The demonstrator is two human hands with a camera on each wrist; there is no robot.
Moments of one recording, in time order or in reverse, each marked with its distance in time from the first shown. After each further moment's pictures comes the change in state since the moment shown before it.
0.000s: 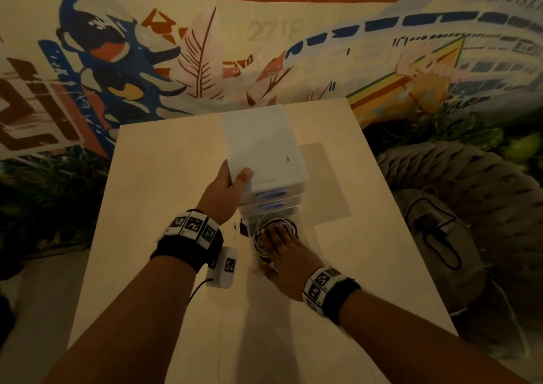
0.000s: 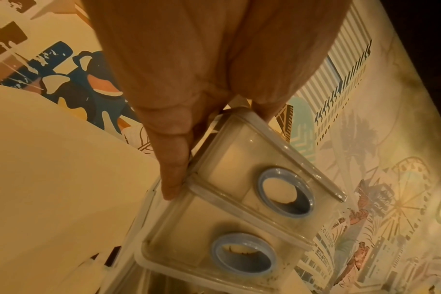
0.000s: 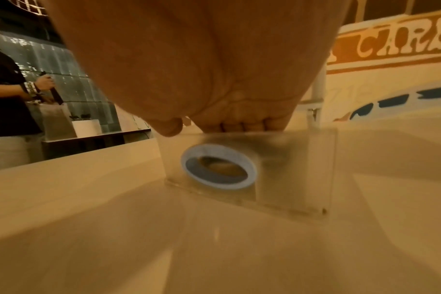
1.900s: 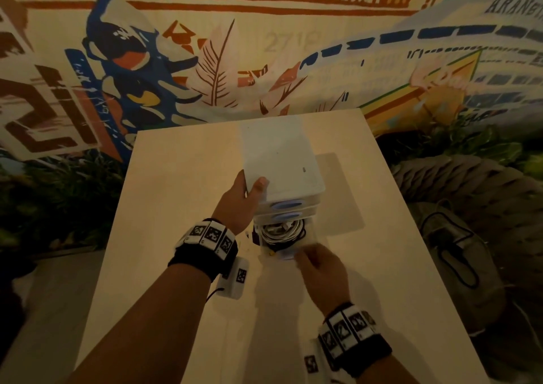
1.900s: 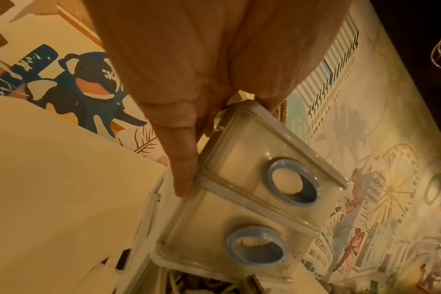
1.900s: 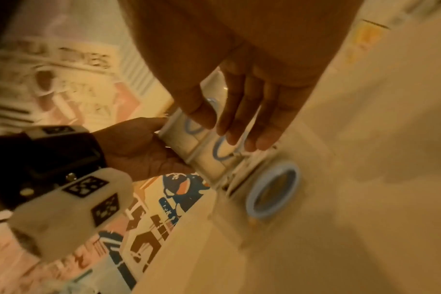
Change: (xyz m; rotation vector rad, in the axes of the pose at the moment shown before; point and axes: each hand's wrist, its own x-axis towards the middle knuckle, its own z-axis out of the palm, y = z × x) left_hand -0.005 0.000 -0.002 0.071 0.017 0.037; right_hand -0.031 -0.024 -0.028 1.191 0.594 0.596
